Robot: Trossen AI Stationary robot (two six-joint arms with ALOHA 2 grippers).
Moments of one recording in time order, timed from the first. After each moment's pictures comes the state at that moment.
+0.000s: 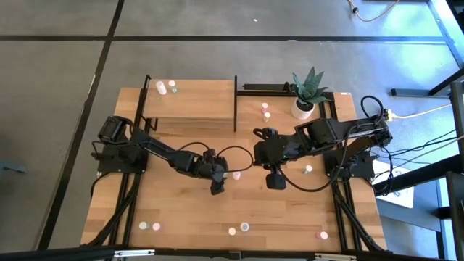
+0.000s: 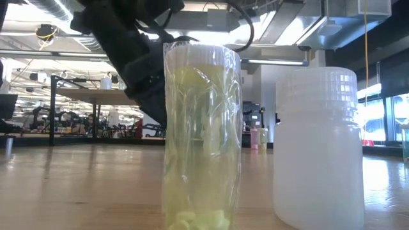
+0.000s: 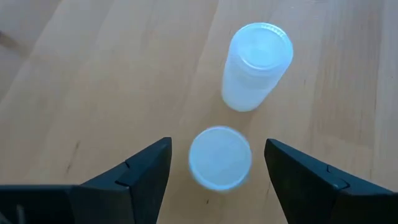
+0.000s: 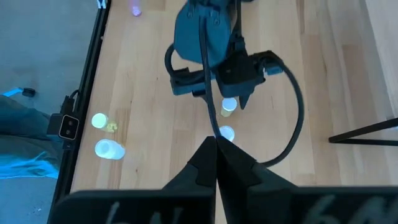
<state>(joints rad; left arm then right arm) -0.25 1.75 0.95 -0.17 -0.32 -0.46 0.29 1.63 1.88 -1.14 0.10 0.20</state>
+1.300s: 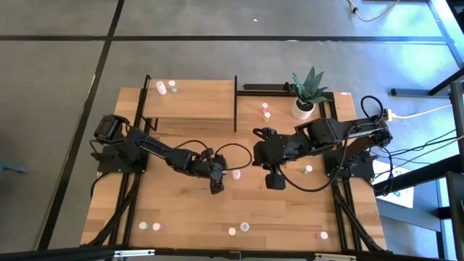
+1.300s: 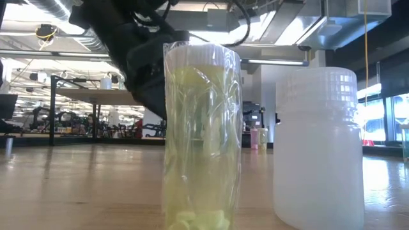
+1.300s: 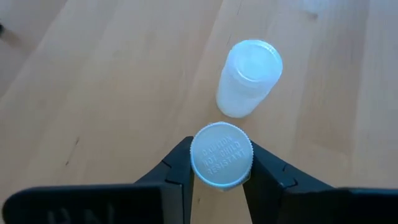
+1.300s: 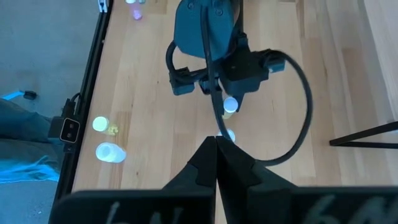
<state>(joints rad) -0.25 1.69 0.95 -0.20 -0.32 -0.53 0.29 1.63 1.88 -1.12 0.10 0.20</state>
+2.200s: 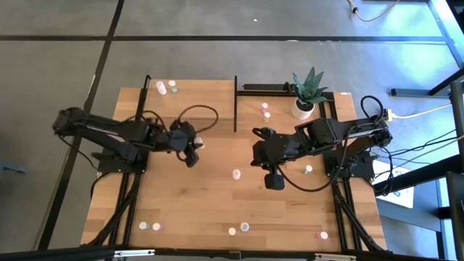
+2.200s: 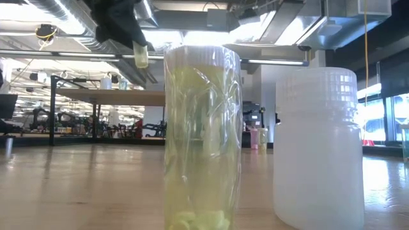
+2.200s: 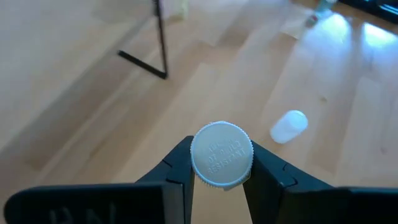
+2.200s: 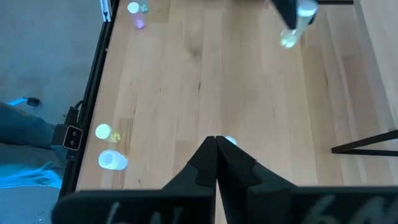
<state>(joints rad) -0.14 1.09 0.95 -0.67 -0.43 -0.59 0.29 1.63 1.88 -1.10 0.10 0.20</state>
